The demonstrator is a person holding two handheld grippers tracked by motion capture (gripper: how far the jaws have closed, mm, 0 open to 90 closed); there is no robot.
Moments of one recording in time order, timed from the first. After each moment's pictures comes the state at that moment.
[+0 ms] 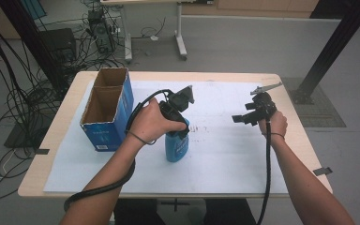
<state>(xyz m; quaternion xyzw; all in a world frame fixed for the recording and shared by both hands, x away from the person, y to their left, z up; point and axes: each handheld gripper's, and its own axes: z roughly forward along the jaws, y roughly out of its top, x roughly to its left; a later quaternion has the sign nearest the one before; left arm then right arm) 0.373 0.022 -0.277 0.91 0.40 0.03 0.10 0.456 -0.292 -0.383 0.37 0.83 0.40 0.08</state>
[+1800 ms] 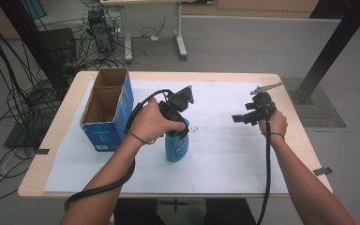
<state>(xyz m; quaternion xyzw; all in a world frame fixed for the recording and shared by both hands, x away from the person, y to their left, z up) 0.372 0.024 -0.278 0.91 0.39 0.04 0.10 0.456 -0.292 -0.383 0.37 0.83 0.40 0.08</state>
